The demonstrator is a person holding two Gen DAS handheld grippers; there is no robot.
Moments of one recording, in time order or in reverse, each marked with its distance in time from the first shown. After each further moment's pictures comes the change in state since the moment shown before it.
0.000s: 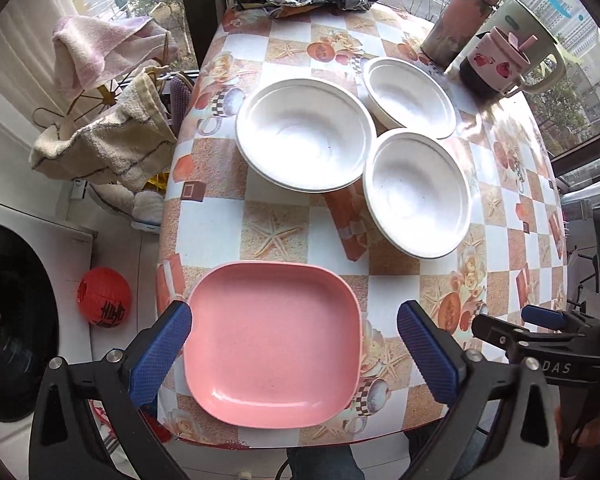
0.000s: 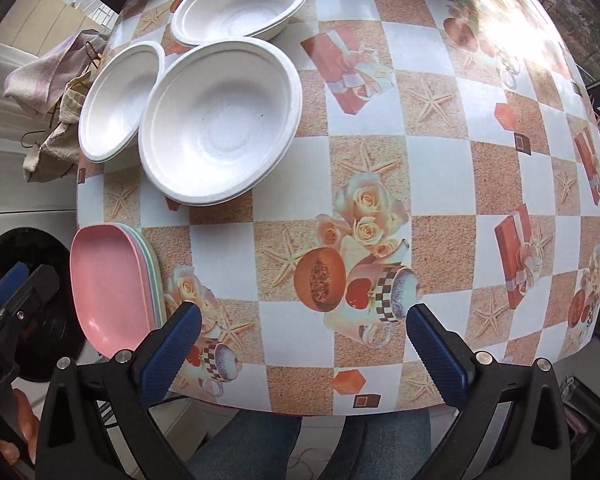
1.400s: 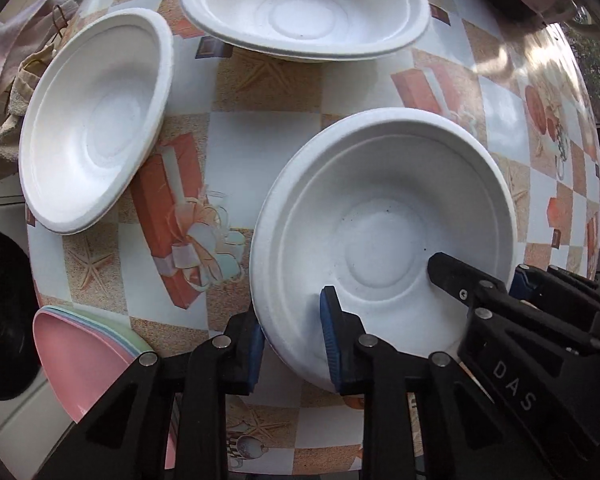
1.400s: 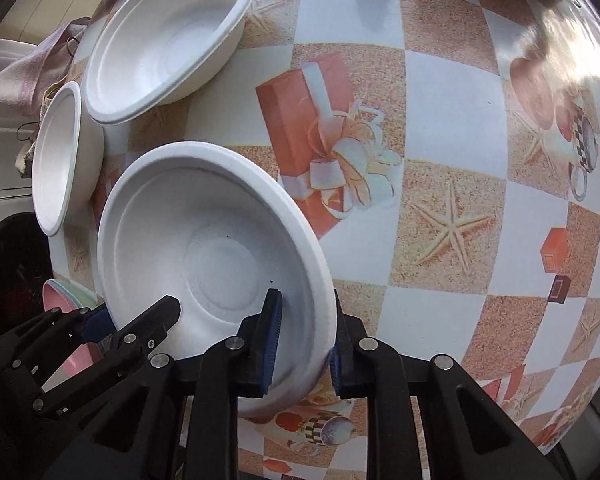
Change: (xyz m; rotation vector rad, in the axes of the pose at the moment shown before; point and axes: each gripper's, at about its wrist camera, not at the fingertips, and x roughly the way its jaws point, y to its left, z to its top) left arm 0.133 -0.135 0.047 0.012 0.295 0.085; right arm 0.047 -0.065 0.103 -0.146 0.096 0.065
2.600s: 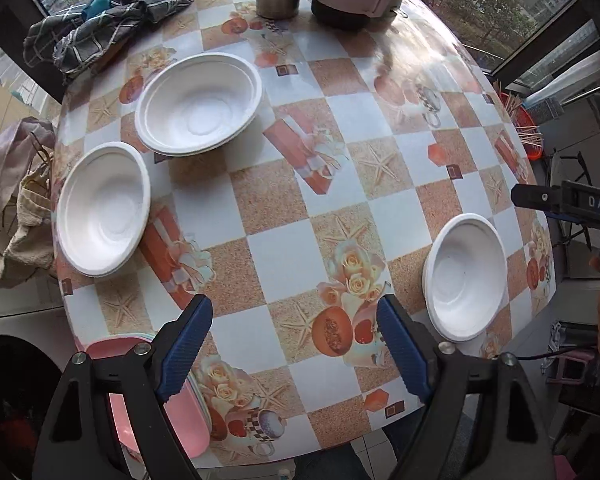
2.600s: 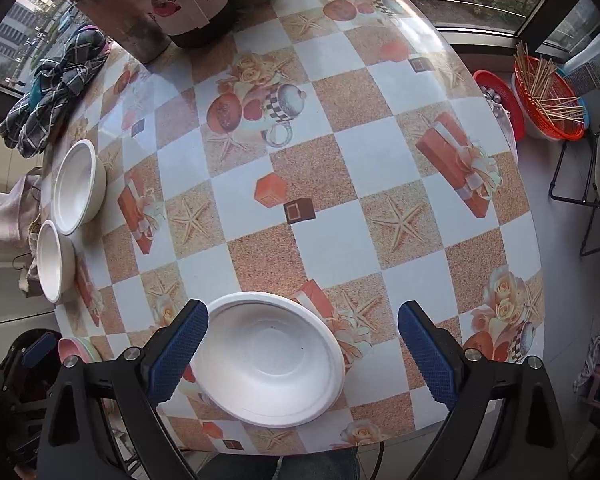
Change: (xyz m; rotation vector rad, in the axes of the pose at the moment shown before) left arm -0.101 -0.030 -0.053 0.315 -0.249 -0.033; right arm -0.110 -0.159 -0.112 0.385 -0.236 -0.018
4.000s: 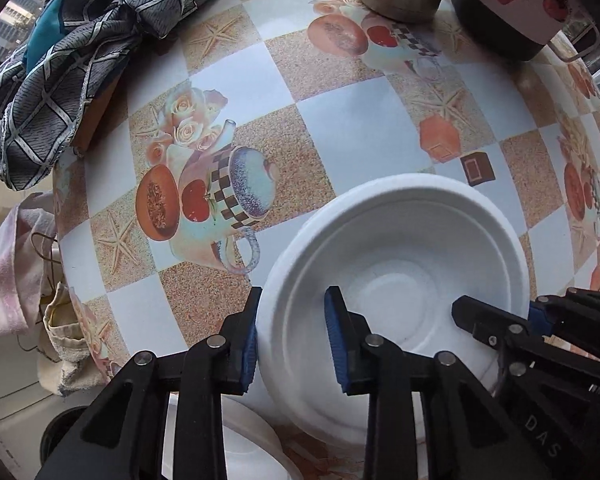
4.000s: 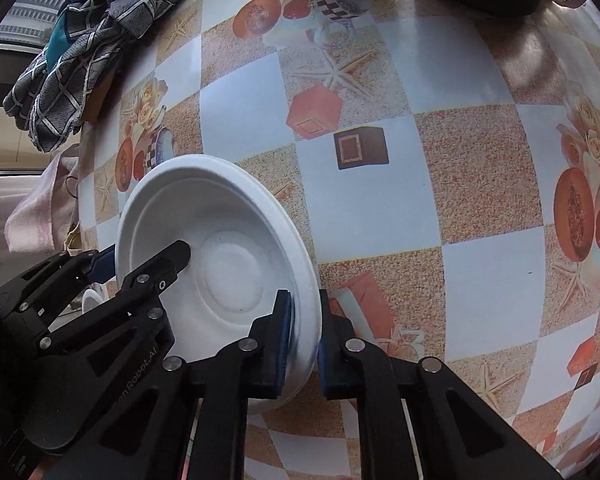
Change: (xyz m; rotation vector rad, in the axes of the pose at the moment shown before) left arm 0.123 0.093 0.167 0.100 0.124 0.199; right arm 0.148 0.208 0.104 -0.115 0.147 0.197
